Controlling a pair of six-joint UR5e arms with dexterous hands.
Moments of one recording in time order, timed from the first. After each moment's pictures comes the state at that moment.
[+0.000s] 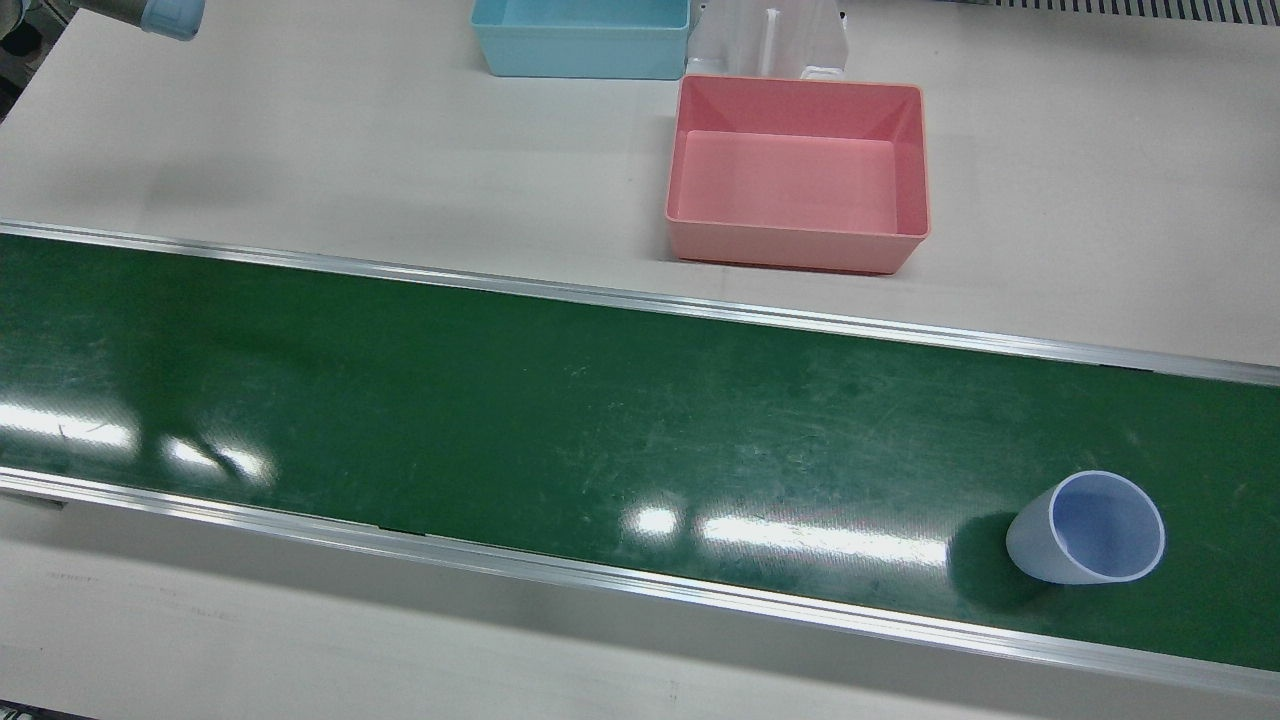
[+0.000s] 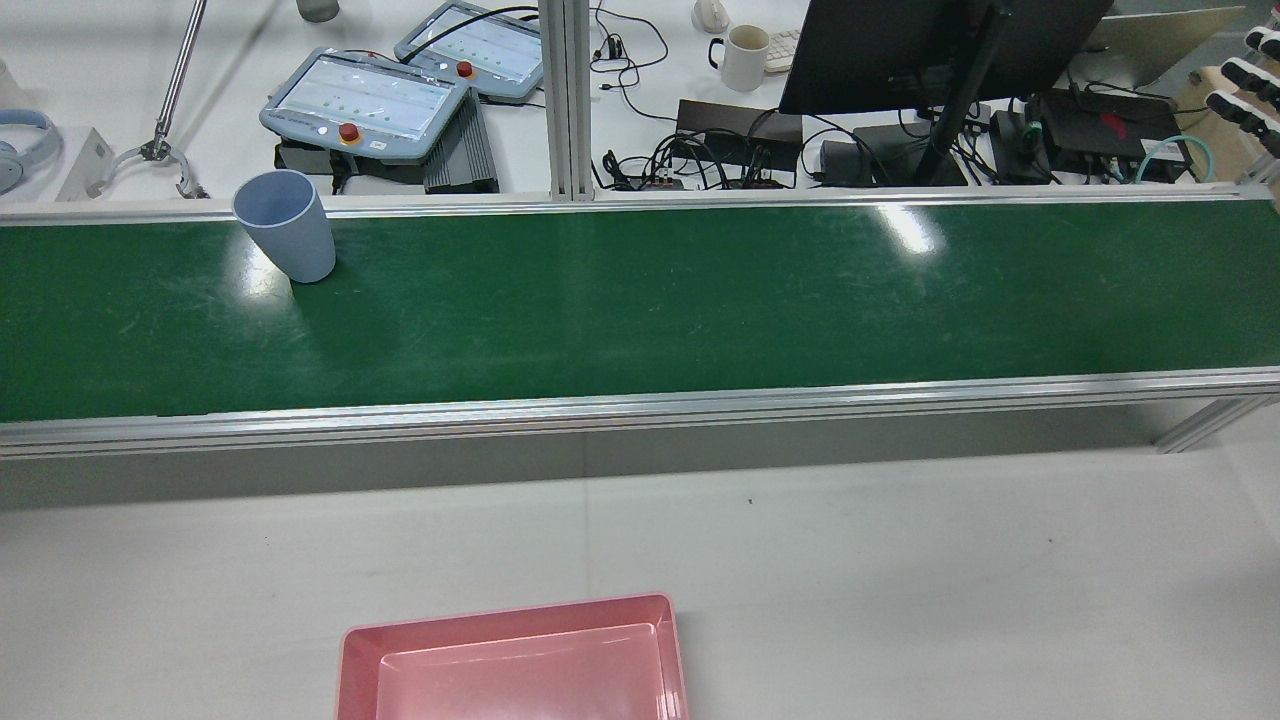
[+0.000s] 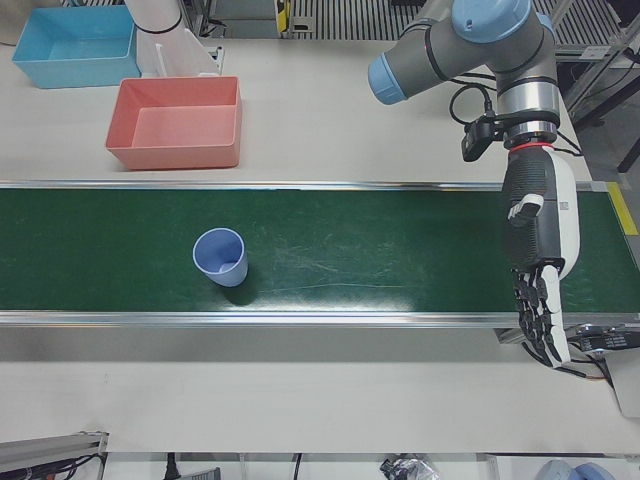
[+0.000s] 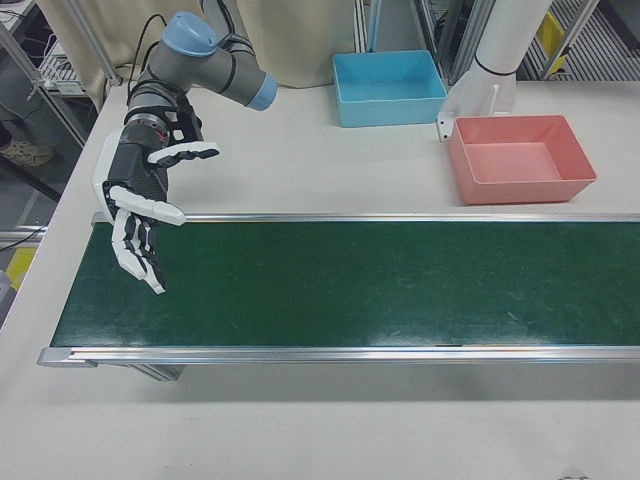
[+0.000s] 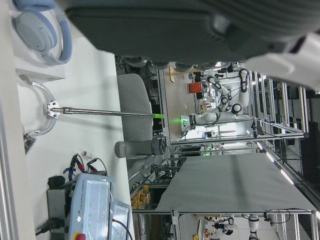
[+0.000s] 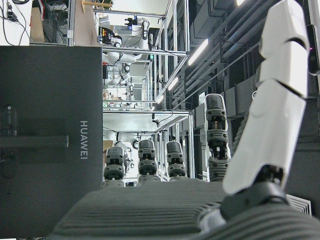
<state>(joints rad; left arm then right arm) -1.42 -1.85 -1.73 0.59 1.61 0.10 1.30 -1.67 1.85 -3.07 -1.28 -0.03</state>
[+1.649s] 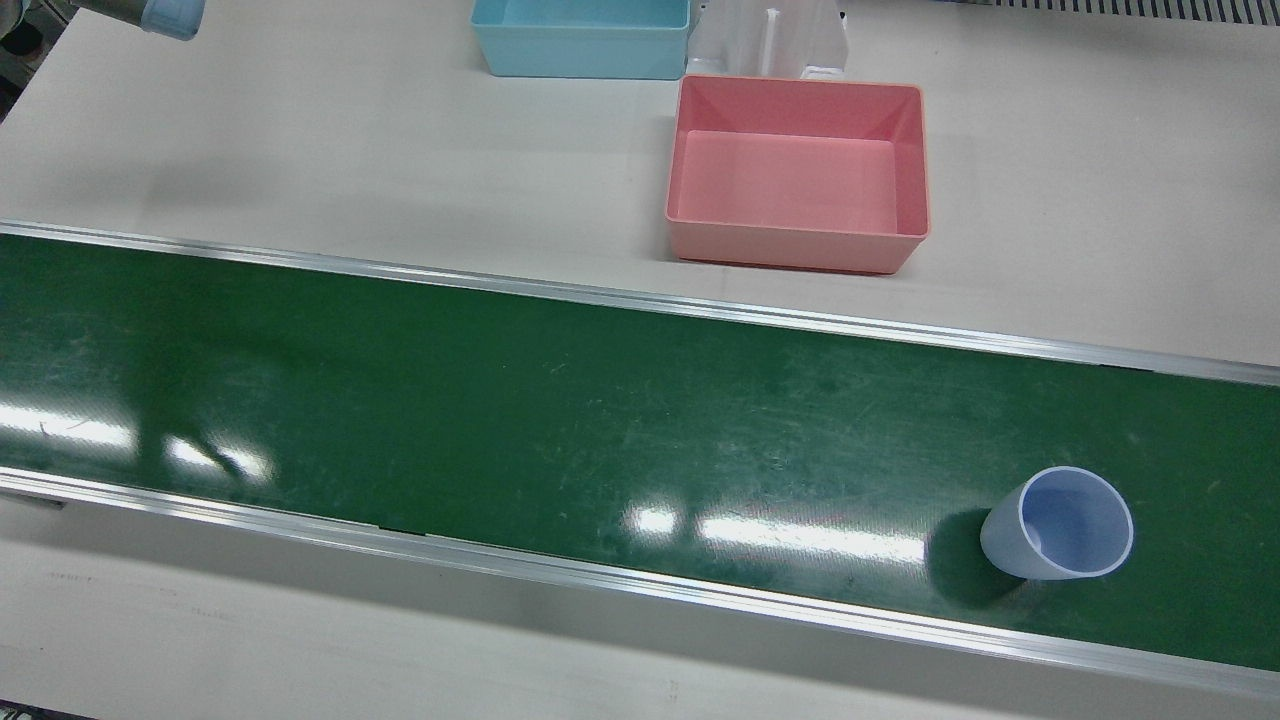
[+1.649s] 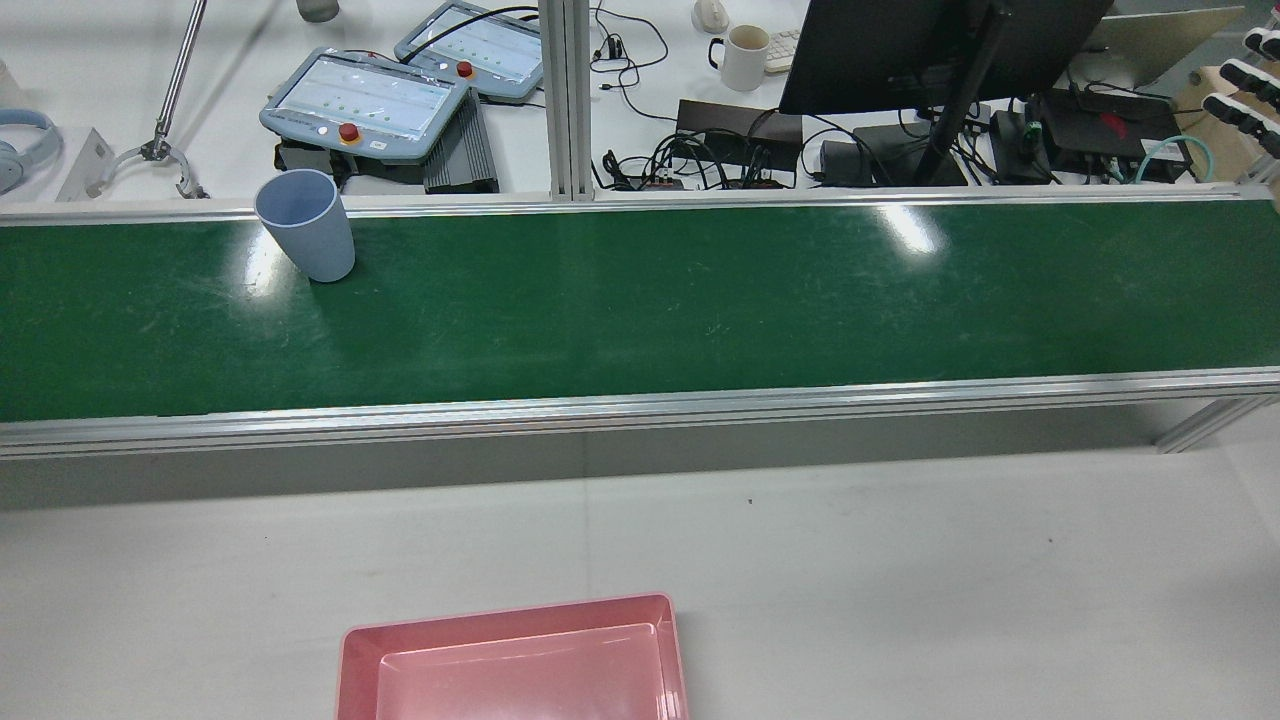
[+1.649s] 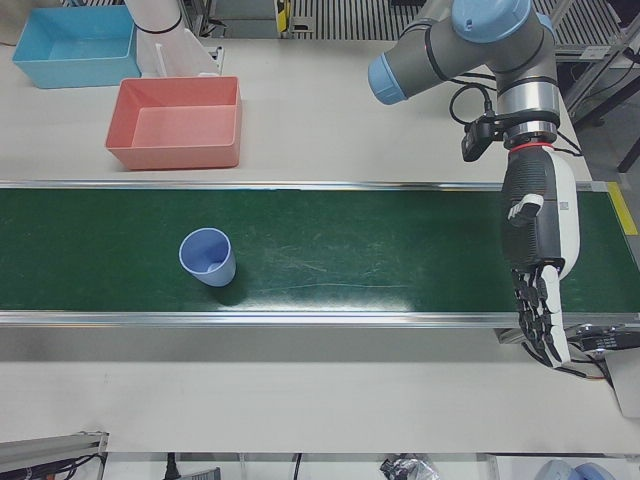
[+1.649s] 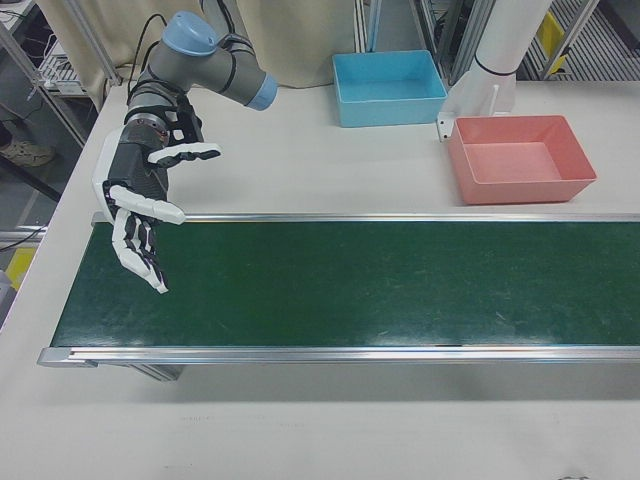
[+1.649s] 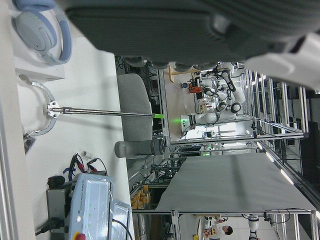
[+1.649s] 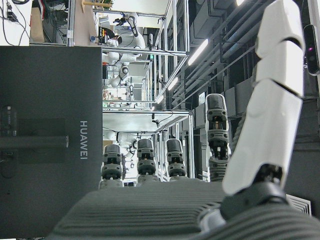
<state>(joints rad) -1.42 -1.85 -1.73 0.59 1.61 0.10 1.30 -1.67 1.85 -3.07 -1.28 -0.03</state>
